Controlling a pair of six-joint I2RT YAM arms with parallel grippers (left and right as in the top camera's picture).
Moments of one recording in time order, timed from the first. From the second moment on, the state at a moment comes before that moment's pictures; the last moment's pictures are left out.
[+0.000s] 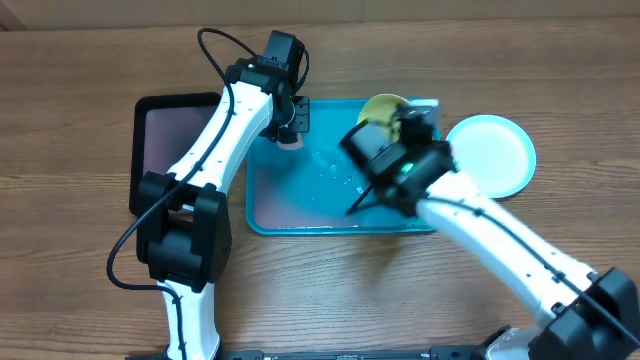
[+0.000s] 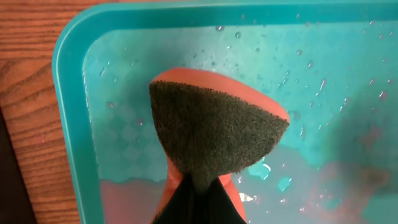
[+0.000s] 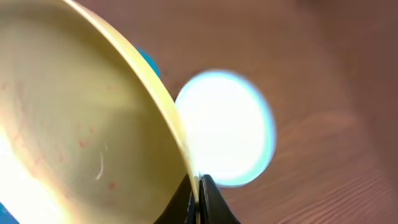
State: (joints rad) left arm -0.33 2.10 1.80 -0.98 0.02 -0.31; right arm 0.61 1.61 1.34 -1.04 0.77 0.66
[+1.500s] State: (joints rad) left arm -0.32 2.11 2.19 -1.41 -0.12 -0.31; right arm -0.29 1.87 1.40 -1.11 -0.15 0.38
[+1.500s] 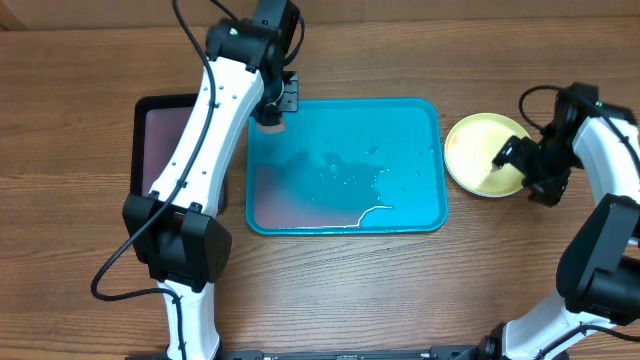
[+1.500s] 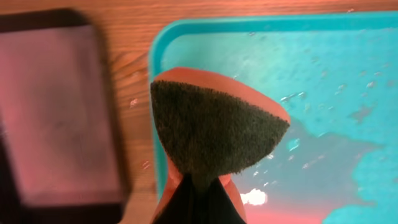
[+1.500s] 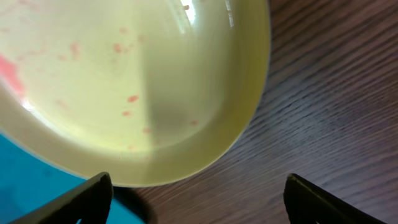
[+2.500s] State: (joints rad) left arm 0.08 2.11 1.65 -1.05 -0.20 -0.34; right arm 0.04 1.87 1.54 -1.06 -0.19 0.37
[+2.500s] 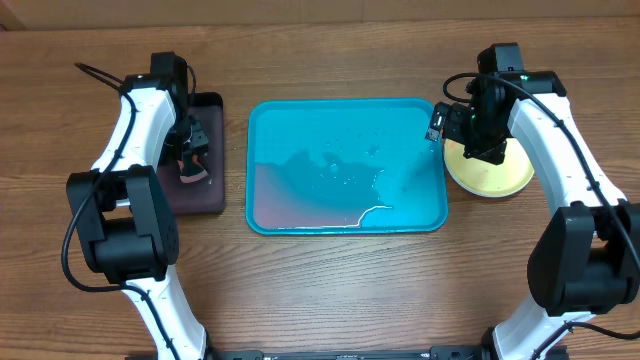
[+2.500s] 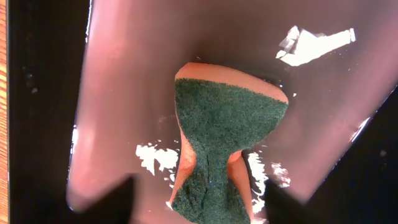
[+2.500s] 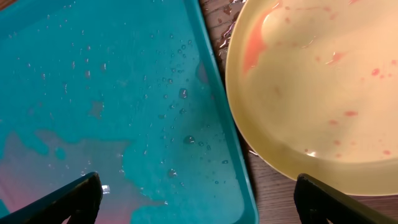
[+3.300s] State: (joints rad) left arm -0.23 1.77 2.28 -1.42 -0.20 -0.29; right arm 0.04 1.87 2.20 -1.54 -0.14 0.32
